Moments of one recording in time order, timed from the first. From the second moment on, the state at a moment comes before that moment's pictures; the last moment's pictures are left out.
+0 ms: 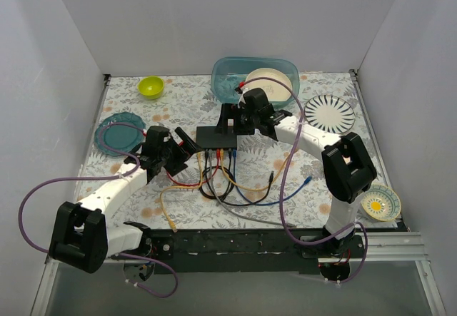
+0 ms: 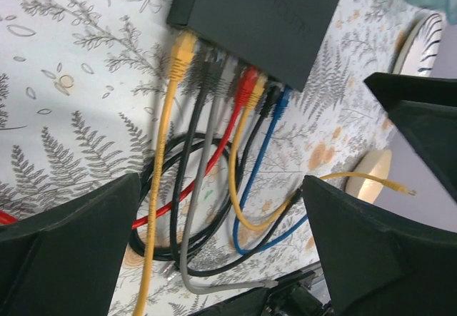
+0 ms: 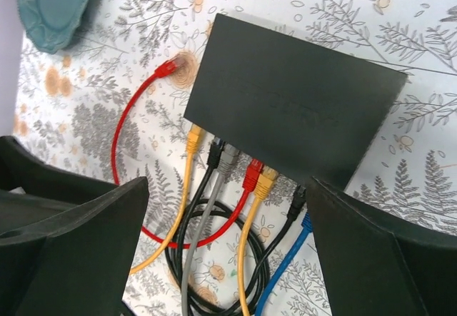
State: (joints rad) left arm -0.33 1.19 0.65 -0.23 0.15 -1.02; right arm 0.65 1.83 1.34 -0.16 -0.29 0.55
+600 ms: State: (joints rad) left arm -0.26 1.21 0.54 0.00 0.29 -1.06; right arm 0.54 1.93 1.31 0.03 -0.46 0.65
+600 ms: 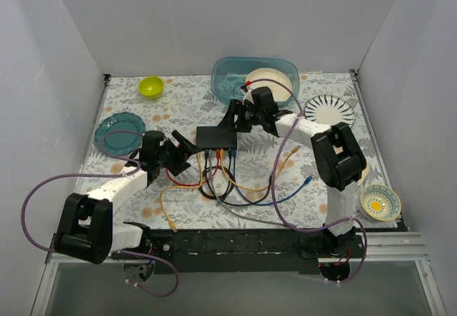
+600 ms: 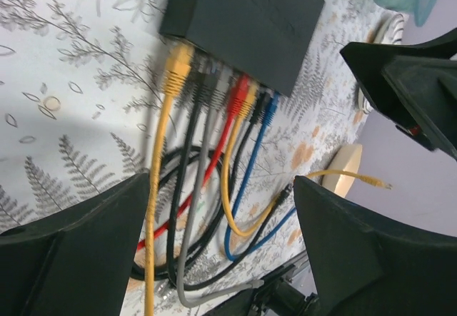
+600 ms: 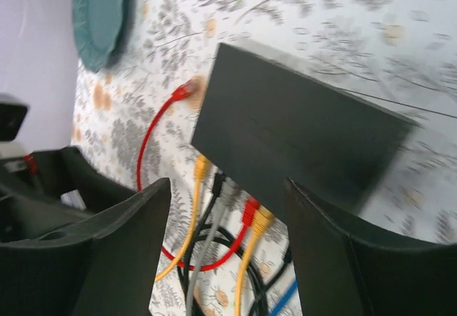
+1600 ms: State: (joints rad) left arm -0.09 1.59 0.55 0.39 0.50 -1.11; right arm 0.61 2.29 1.52 0.23 -0.76 0.86
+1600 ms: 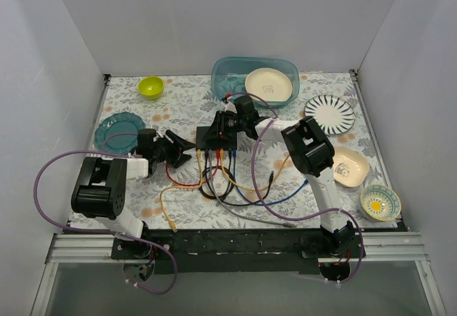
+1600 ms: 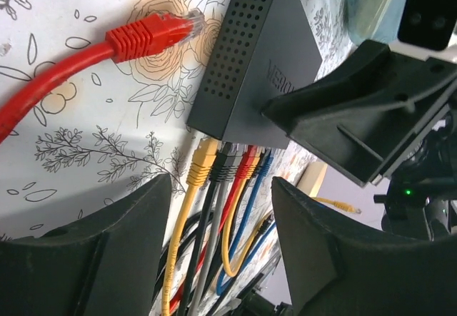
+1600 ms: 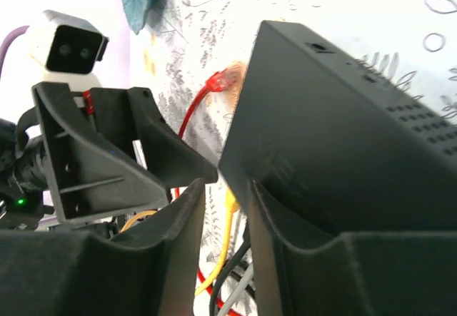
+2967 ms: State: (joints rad) left arm -0.11 1.79 0.63 0.51 0.62 -0.98; right arm 0.60 2.31 1.53 0.19 -0.74 0.89
